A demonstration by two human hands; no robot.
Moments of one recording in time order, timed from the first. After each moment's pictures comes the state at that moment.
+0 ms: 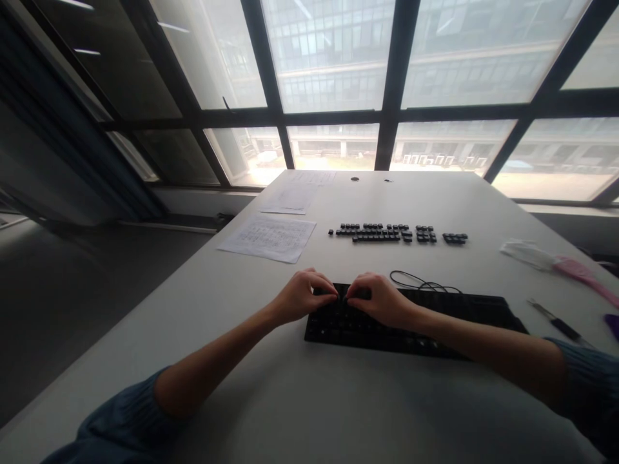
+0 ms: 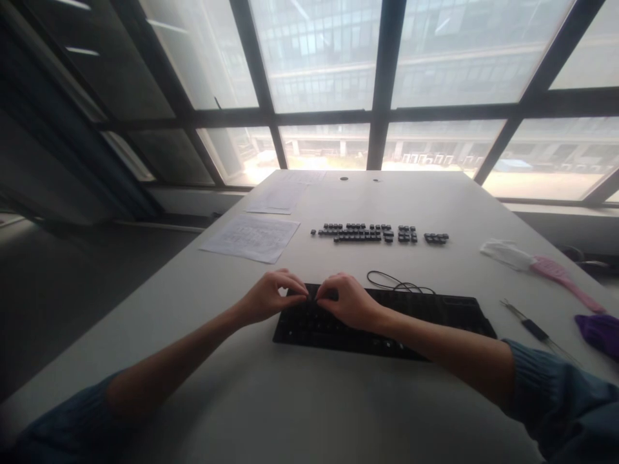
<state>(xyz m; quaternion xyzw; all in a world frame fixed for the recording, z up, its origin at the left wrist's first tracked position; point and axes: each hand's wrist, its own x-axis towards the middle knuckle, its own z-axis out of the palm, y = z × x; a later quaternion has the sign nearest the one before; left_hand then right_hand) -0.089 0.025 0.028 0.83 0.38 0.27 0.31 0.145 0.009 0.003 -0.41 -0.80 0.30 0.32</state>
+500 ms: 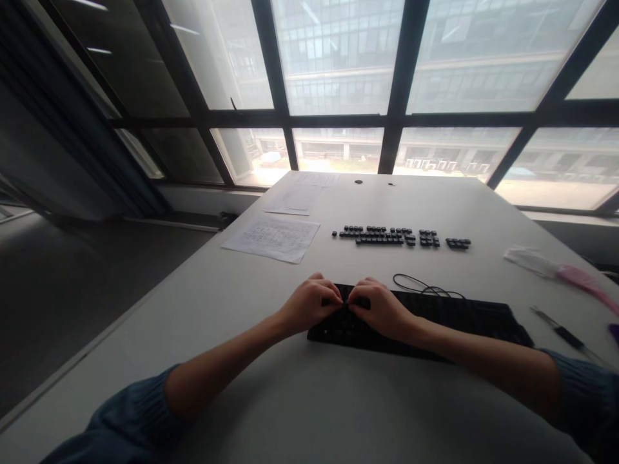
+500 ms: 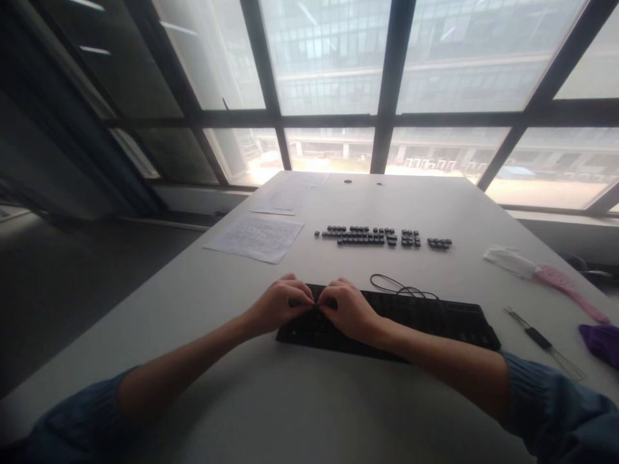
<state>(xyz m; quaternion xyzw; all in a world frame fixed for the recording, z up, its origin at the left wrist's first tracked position) -0.086 0.018 0.005 0.87 0.35 0.26 0.22 0.135 -0.001 -0.006 -0.41 -0.82 0.25 0.32</state>
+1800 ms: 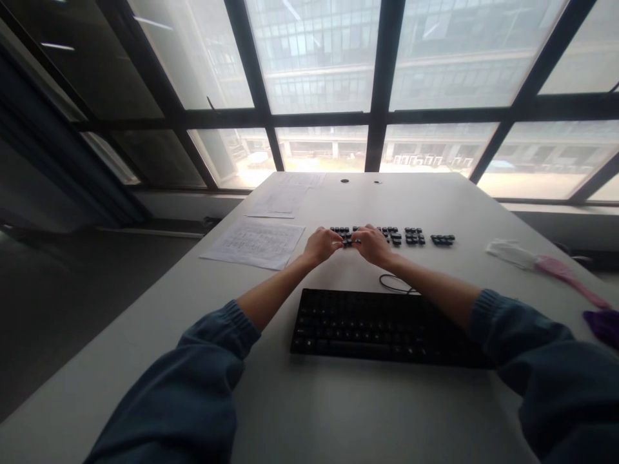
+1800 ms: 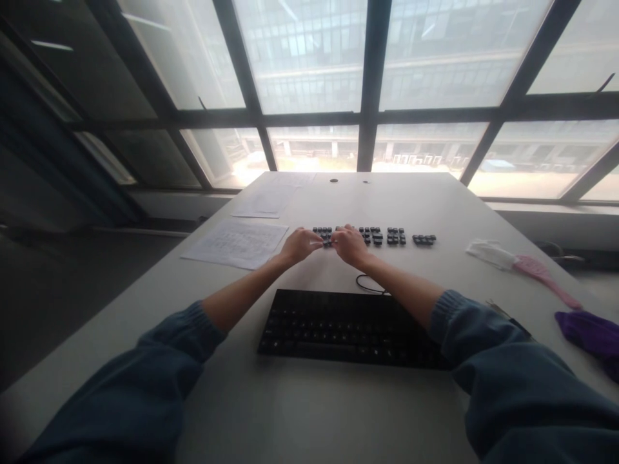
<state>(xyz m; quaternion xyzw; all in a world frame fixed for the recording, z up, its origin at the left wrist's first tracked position) -0.011 0.187 -0.003 0.84 0.48 0.25 0.10 0.184 0.160 -0.009 -0.53 -0.82 -0.01 0.22</state>
